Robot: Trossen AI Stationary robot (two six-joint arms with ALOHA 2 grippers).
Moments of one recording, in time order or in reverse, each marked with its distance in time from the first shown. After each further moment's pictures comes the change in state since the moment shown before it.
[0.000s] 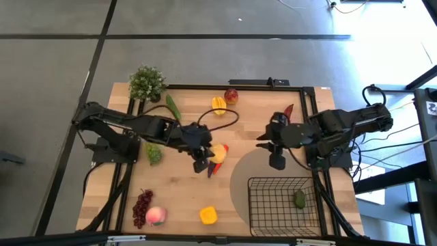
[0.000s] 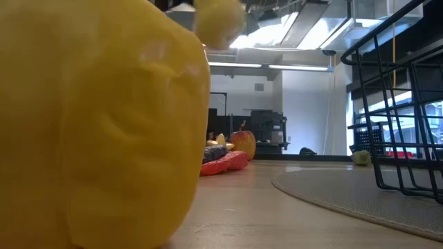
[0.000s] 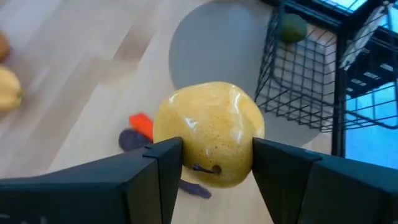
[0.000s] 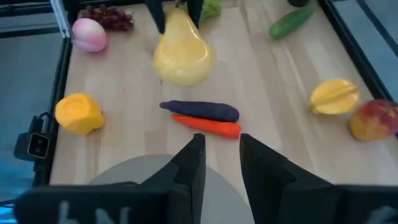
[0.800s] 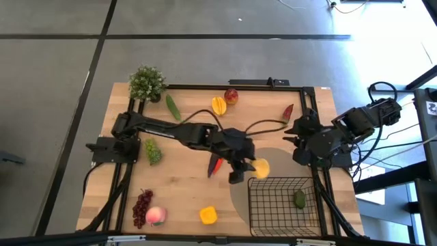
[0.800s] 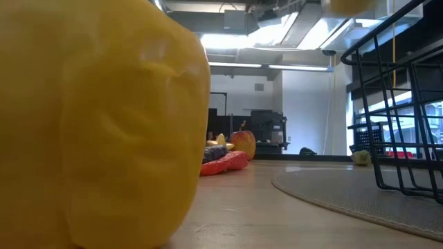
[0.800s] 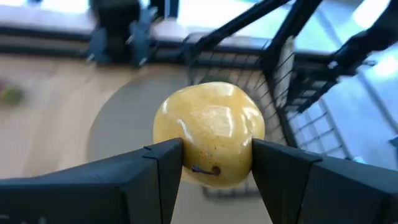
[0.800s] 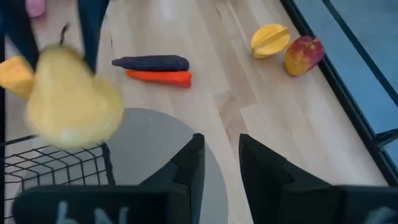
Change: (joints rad) left arm 0.032 0.469 0.457 0.241 0.239 0.291; right arm 0.167 -0.157 0.000 -0.397 0.212 0.281
